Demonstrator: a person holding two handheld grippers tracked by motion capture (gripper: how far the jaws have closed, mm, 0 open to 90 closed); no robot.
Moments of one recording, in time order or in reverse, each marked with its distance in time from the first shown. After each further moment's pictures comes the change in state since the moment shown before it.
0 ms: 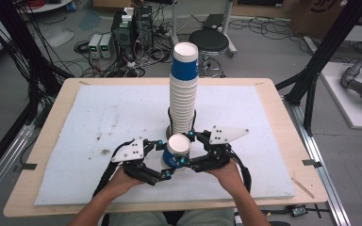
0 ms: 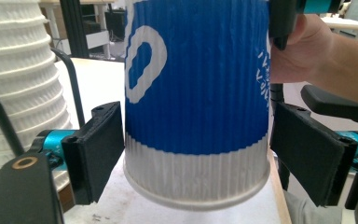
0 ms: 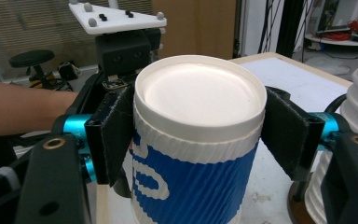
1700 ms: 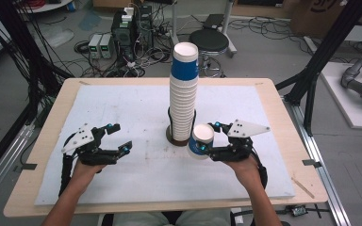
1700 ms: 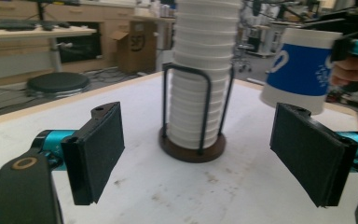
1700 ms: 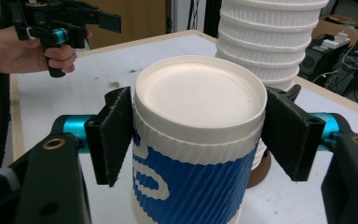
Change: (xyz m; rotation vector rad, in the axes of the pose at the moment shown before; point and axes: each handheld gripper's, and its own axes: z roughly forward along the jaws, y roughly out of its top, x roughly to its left) left arm 0.039 -0.002 -0.105 -0.089 0.365 -0.075; right arm -0.021 -0.001 -0.046 0.089 -0.292 -0.024
